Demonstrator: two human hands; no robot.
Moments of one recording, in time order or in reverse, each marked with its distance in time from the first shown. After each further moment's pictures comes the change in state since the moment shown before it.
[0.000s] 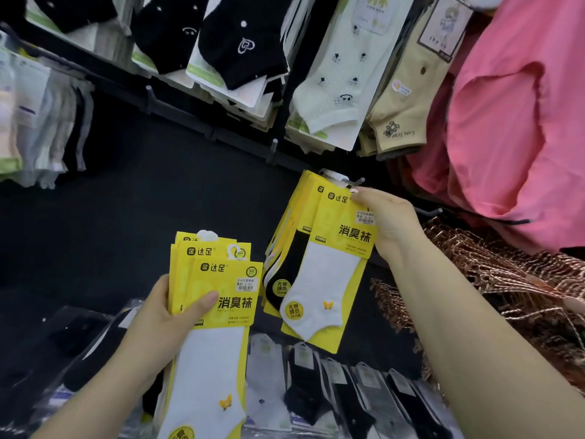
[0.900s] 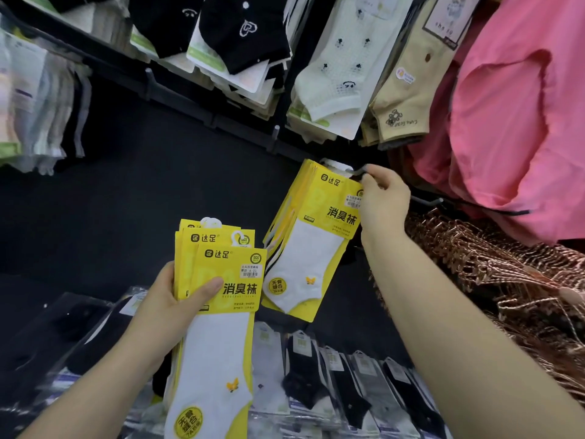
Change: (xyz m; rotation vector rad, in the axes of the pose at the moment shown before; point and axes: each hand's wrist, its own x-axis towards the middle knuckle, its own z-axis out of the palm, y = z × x) left_hand -0.002 0.001 0.003 -0.012 -0.038 0.002; right_hand -0.004 0.009 0.026 -0.271 0.336 -0.316
